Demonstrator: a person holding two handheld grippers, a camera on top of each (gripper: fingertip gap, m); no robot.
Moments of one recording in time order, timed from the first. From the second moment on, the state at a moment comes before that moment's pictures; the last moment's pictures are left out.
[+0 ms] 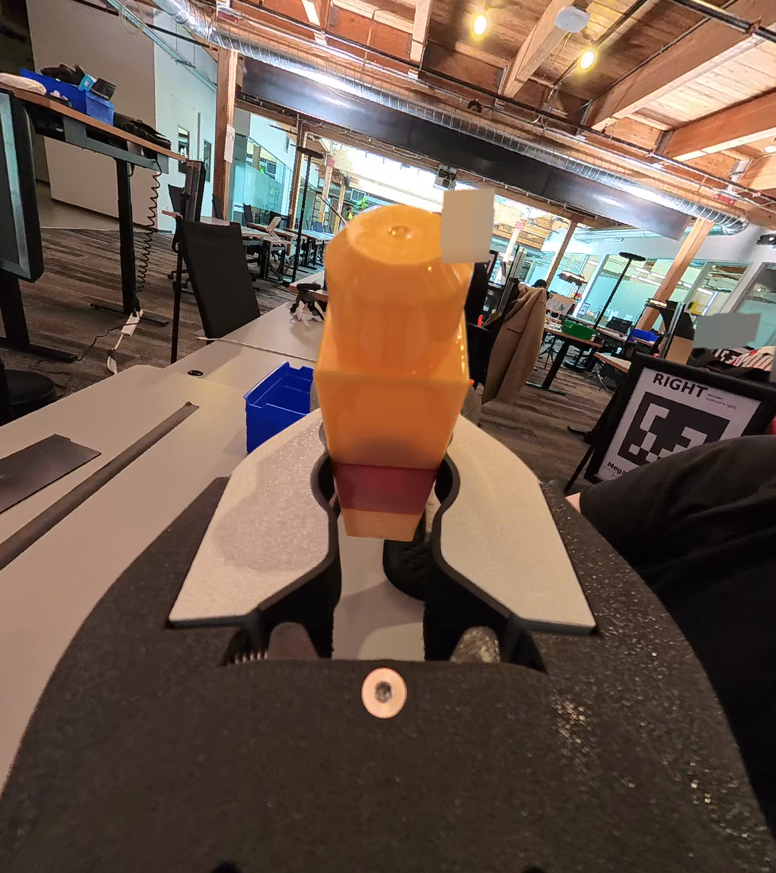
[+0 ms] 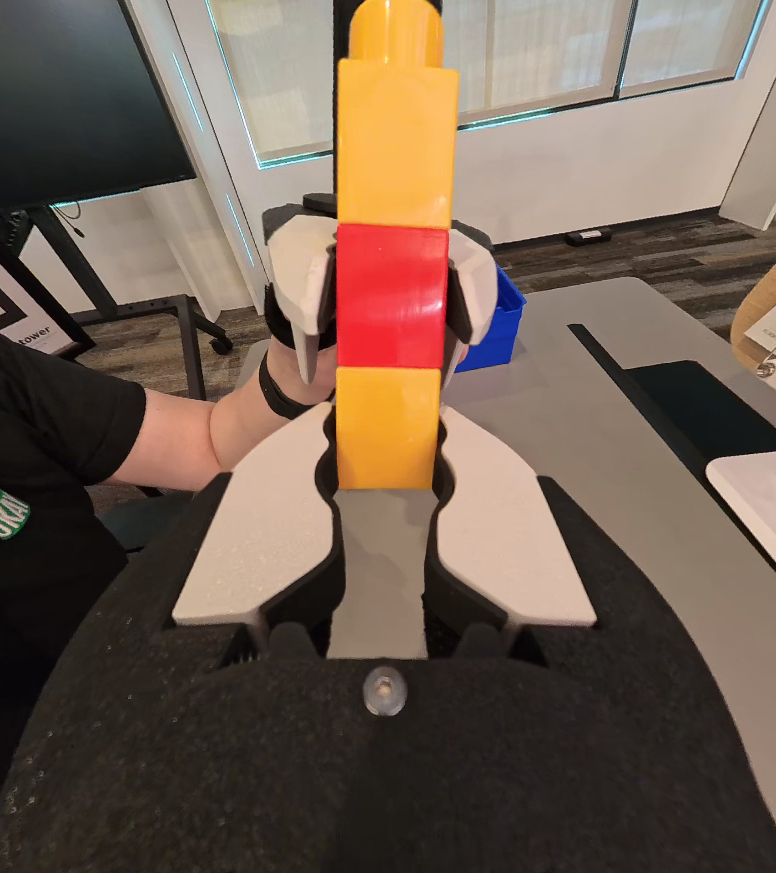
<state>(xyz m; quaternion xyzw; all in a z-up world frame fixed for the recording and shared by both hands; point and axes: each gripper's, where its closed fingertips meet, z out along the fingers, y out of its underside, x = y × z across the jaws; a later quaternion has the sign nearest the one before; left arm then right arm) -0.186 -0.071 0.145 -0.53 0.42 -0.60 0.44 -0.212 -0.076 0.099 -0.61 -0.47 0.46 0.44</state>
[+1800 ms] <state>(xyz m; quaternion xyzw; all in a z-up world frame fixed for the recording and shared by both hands) -0.144 -0.082 0.059 -0.62 0.52 -0.51 0.30 -0.148 -0.061 0.108 -0.65 -0.44 0.41 0.46</state>
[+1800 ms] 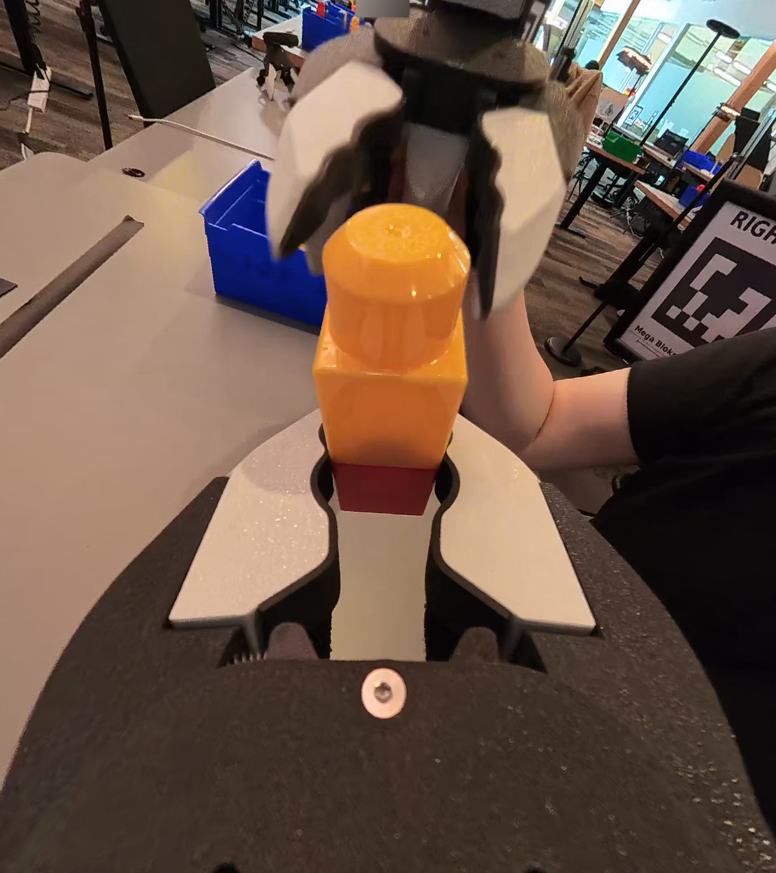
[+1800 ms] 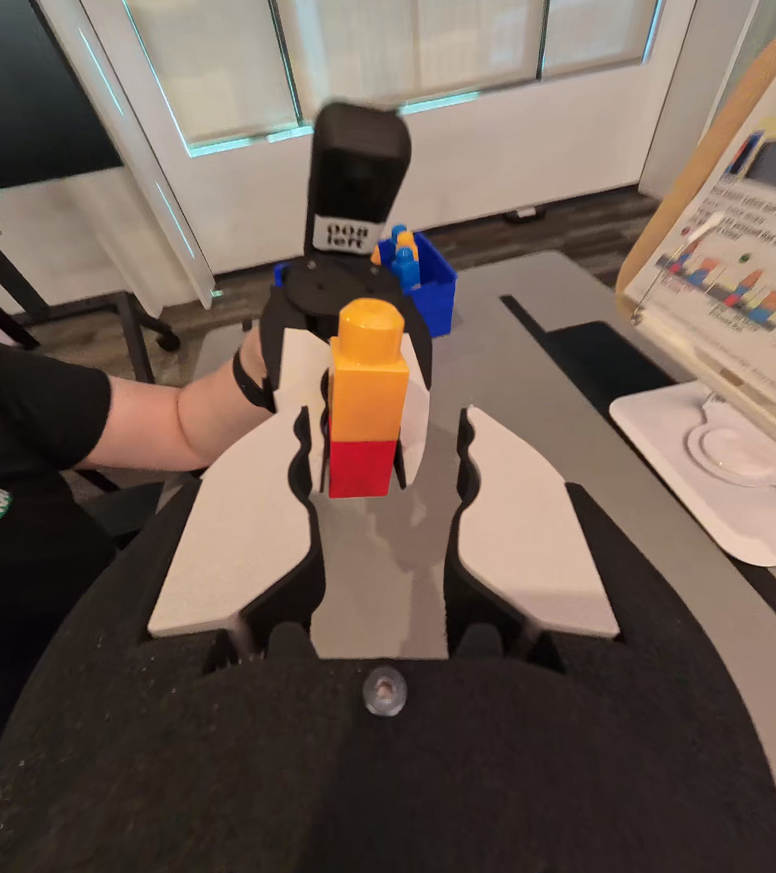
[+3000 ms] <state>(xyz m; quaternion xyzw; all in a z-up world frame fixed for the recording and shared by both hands) -0.116 -0.103 0.024 -0.61 0.55 -0.52 0.23 -0.099 -0.052 0.144 -0.63 -0.38 0.42 0.53</state>
